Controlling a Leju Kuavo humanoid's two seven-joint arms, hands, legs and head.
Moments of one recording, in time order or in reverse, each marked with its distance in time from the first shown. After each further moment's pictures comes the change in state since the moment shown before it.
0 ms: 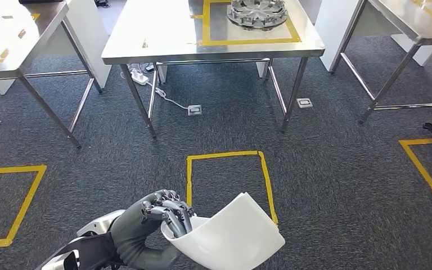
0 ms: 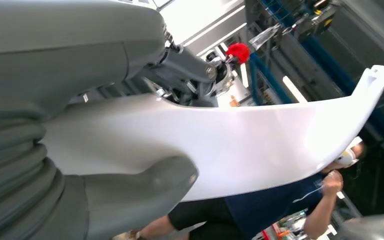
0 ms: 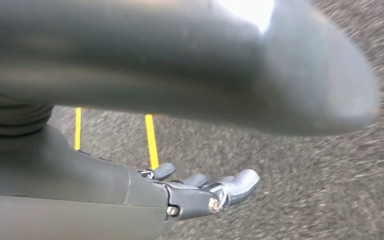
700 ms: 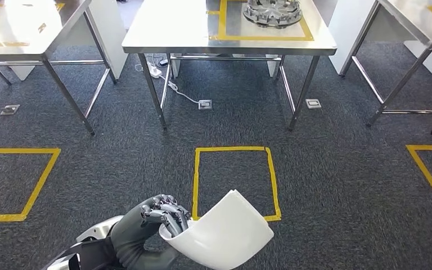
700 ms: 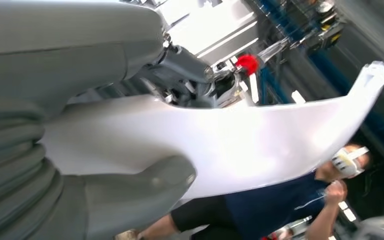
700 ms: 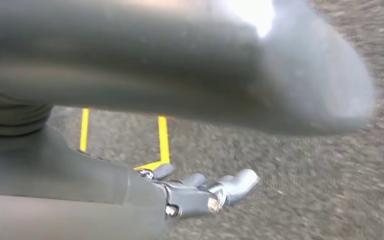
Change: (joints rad) left arm 0.032 0.018 -0.003 0.024 -0.001 0.017 -0.028; right arm 0.005 -0.003 0.010 0.000 0.024 0.019 -0.012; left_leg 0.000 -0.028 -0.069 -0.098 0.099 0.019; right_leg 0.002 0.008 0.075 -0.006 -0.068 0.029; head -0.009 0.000
